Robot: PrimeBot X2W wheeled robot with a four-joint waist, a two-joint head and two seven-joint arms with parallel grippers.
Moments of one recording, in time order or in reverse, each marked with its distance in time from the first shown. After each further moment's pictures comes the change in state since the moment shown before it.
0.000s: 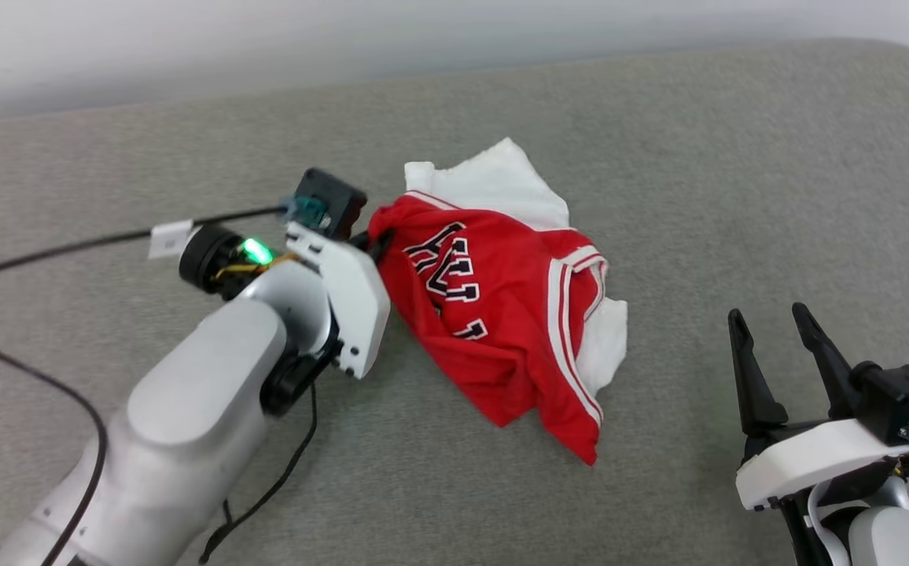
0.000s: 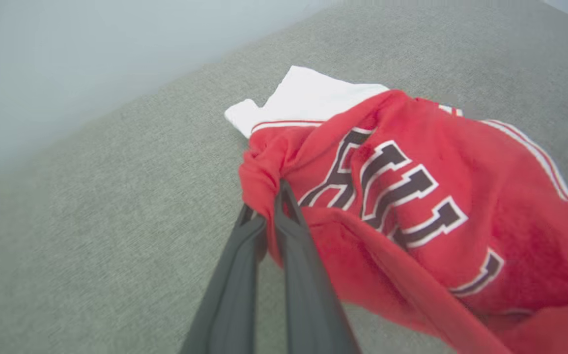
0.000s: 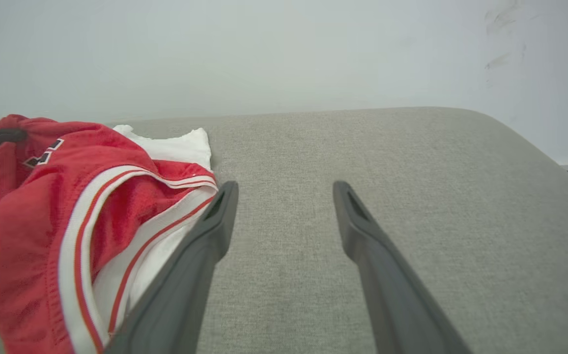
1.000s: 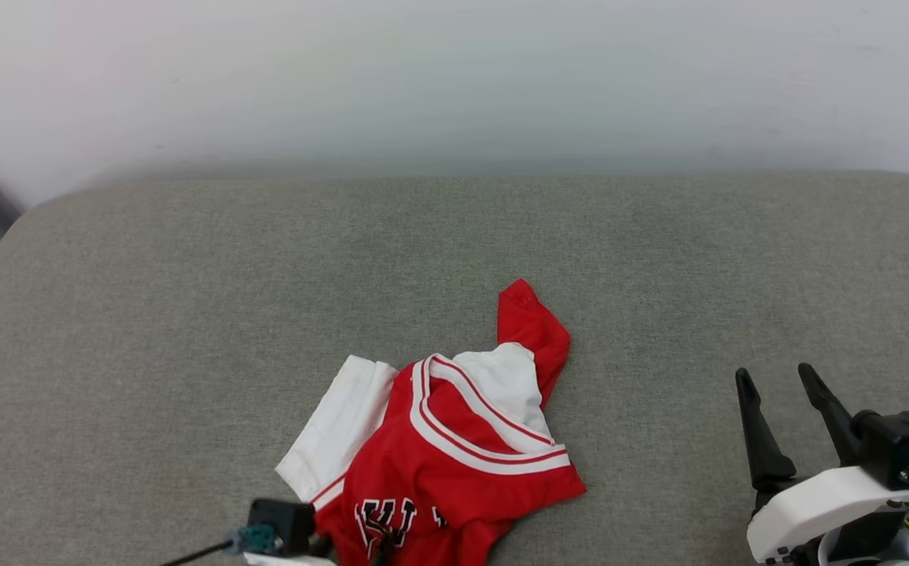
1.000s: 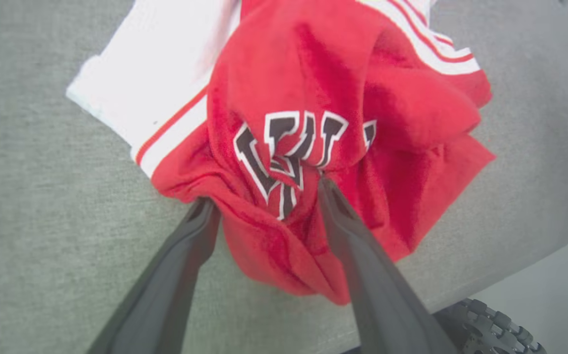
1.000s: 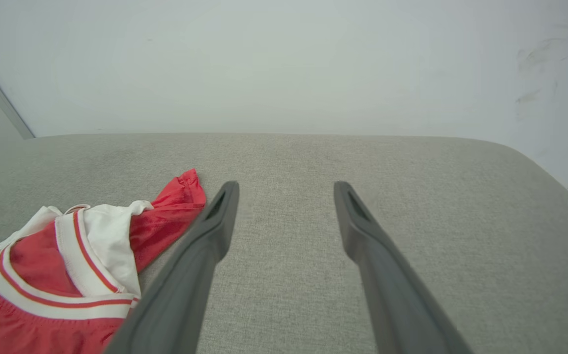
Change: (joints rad) left arm 0.798 0.143 0.040 -0.512 -0.175 0.362 -0.109; right arm 0.127 0.000 -0.019 -0.061 -0.019 0.000 0.083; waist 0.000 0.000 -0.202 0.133
